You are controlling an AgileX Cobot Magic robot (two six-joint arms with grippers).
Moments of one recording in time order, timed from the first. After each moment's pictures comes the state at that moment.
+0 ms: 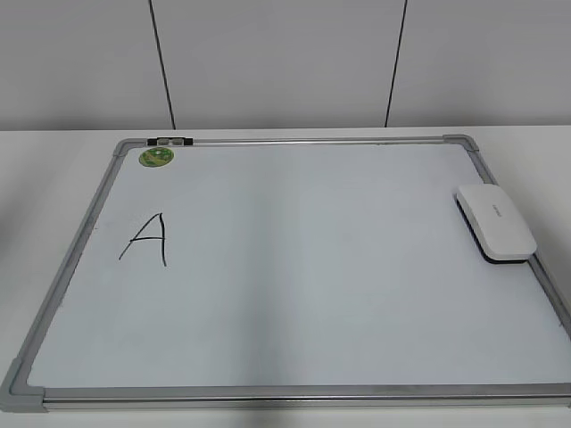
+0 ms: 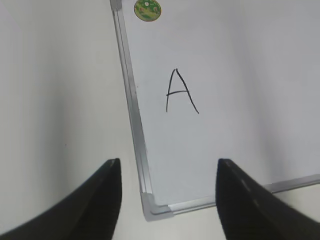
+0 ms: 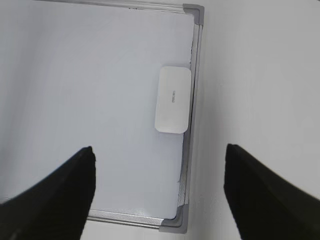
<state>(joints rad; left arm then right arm) 0.11 1.22 -1.40 -0.32 1.25 0.20 0.00 1.19 -1.47 0.09 1.25 -0.14</state>
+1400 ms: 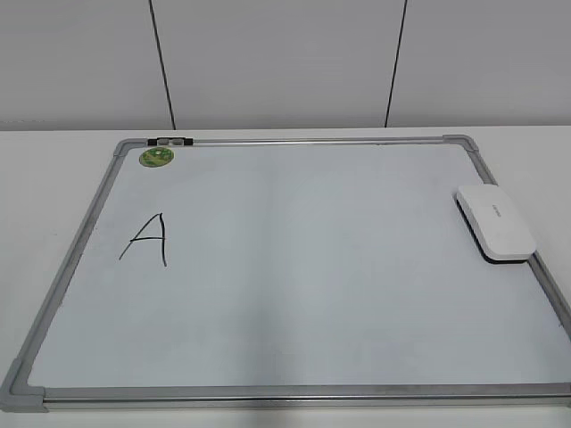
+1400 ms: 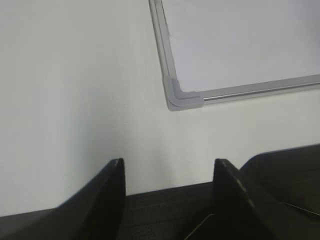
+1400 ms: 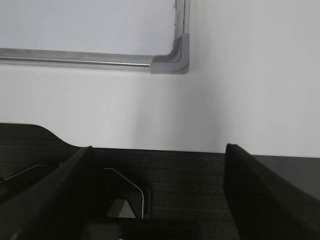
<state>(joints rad) -0.02 0.25 -0.56 -0.09 1.23 0.08 0.00 0.40 -0.54 0.01 1.25 -0.08</state>
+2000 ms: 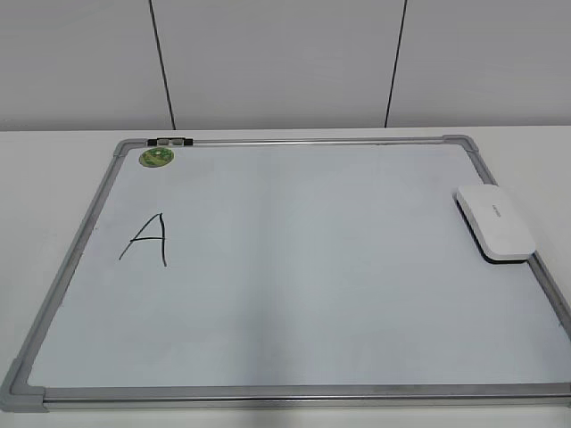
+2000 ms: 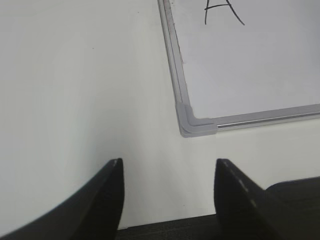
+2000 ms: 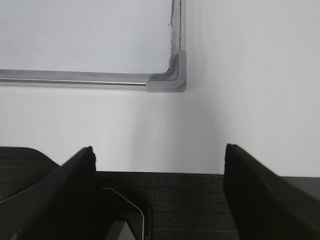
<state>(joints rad) -0.02 0.25 -0.51 -0.07 1.10 0.08 0.00 0.39 -0.49 0.00 1.13 -0.06</state>
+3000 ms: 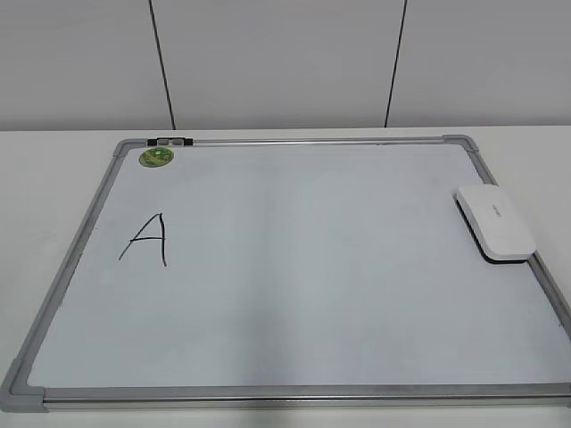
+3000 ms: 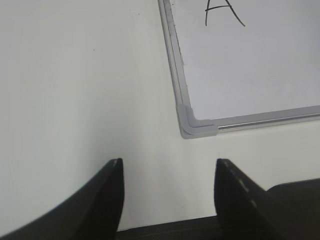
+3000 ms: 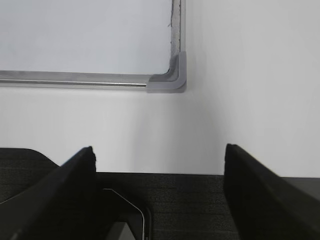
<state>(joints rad) -0.02 0.25 -0.51 -0.06 1.10 0.08 0.00 0.39 -0.49 0.00 1.13 -0.06</state>
